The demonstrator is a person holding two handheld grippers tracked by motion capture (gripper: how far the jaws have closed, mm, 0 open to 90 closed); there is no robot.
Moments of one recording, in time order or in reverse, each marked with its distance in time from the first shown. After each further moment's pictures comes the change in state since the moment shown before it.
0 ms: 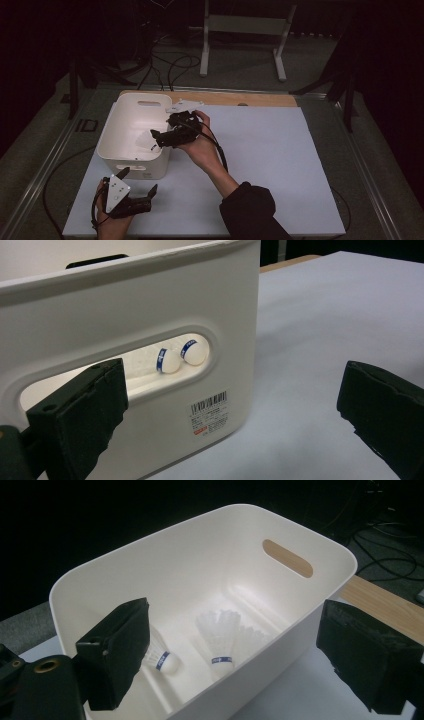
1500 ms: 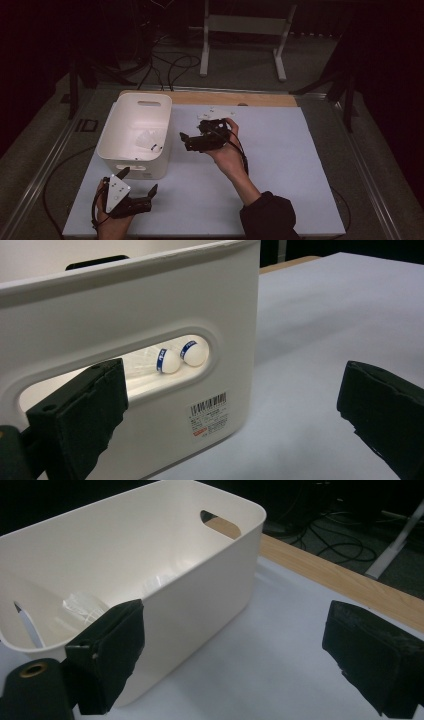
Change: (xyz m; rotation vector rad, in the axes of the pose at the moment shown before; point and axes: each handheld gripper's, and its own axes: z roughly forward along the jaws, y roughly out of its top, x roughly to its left) left arm 0.000 0.000 0.000 0.000 -0.002 -0.003; right arm -0.037 -0.044 -0.043 -0.016 -0.134 0.046
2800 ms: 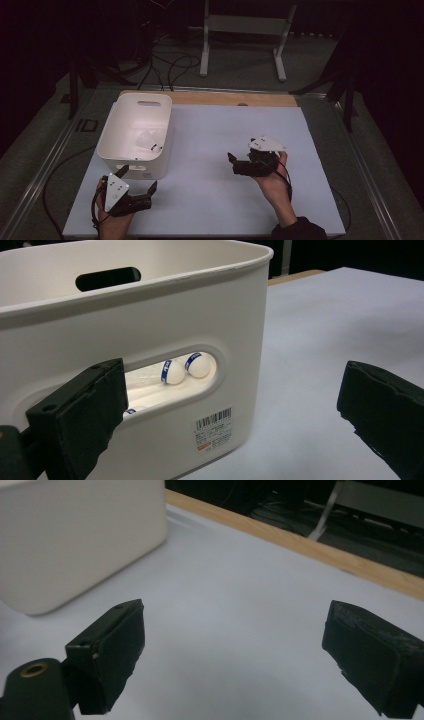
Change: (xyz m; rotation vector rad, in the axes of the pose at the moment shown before) left arm 0.002 0.003 0.001 -0.038 0.020 -0.021; right arm -0.050 -0.094 -0.090 0.011 -0.197 0.011
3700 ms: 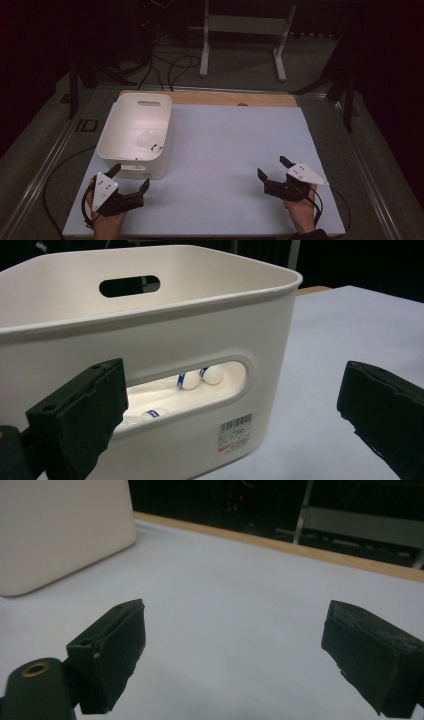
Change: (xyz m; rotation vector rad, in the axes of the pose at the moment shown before) left arm 0.017 0.002 -0.010 -0.034 0.012 -0.058; right arm -0.039 -0.080 -0.052 -0.192 -0.055 0.069
